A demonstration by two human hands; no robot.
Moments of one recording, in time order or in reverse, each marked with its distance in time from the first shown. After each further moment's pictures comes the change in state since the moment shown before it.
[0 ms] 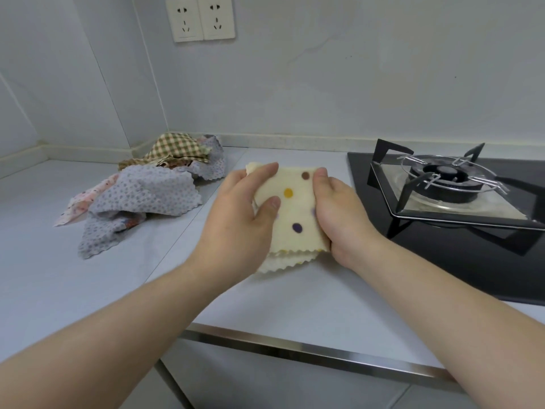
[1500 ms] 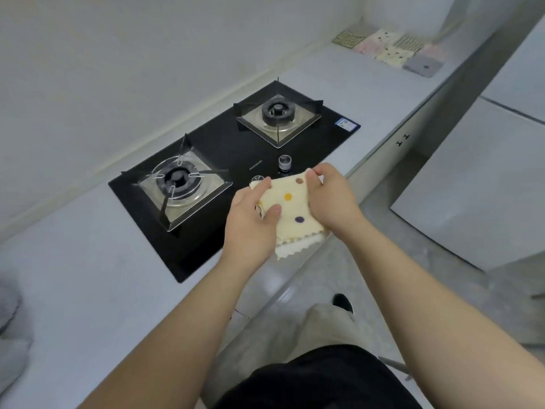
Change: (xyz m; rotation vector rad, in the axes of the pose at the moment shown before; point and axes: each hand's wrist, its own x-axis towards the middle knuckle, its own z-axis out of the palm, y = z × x) left_hand -0.035 0.347 0.097 -0.347 -0.931 -0.039; right_hand -0.209 -0.163 -0.332 -0.398 0.794 0.439
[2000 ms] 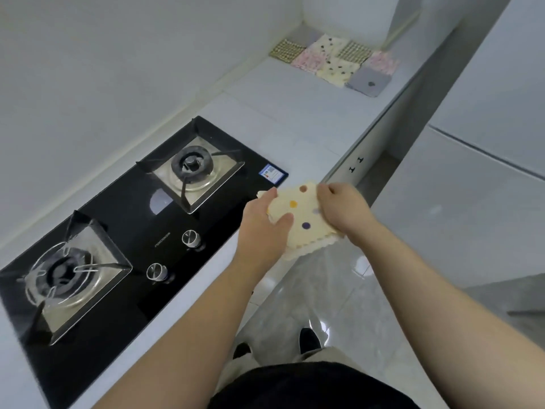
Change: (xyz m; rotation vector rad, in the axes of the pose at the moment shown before) left_hand 0.196 0.121 0.268 0.065 -0.173 -0.151; right_hand 0.245 0.108 -0.221 -0.068 -0.080 0.217
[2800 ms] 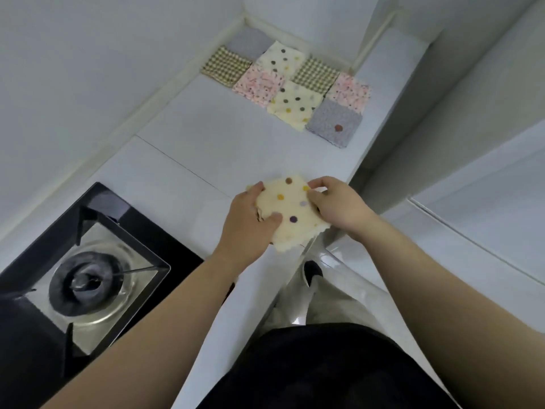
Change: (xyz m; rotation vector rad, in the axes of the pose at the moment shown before) left_hand 0.334 0.080 0.102 -0.036 -0.245 -0.043; right_hand 0.323 -0.009 -0.107 0.036 -0.100 0.142
